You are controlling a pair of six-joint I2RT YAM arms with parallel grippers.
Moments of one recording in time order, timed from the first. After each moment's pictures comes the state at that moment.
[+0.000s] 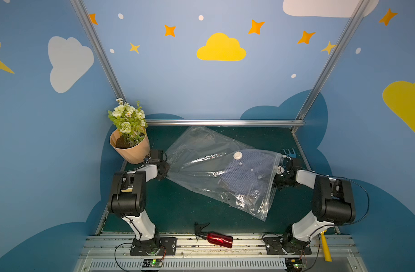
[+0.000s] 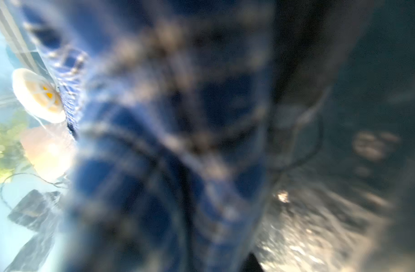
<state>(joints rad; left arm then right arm) 0.05 1.74 0.88 -0.15 -0.02 -0.91 -0.15 1.64 0.77 -0.41 -0.69 0.49</state>
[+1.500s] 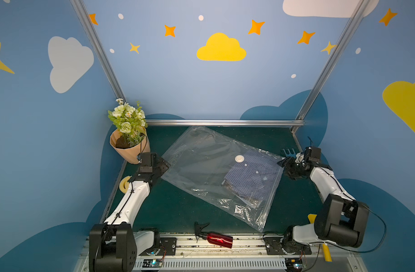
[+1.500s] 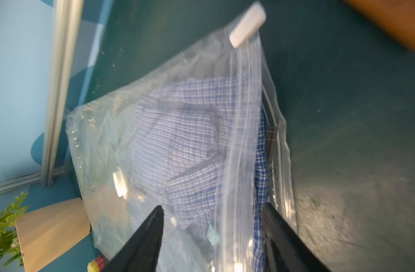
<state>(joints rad) 0.04 1.18 0.68 -0.35 0.01 -0.87 -0.22 1.47 0.96 -0.53 -0.45 0.59</state>
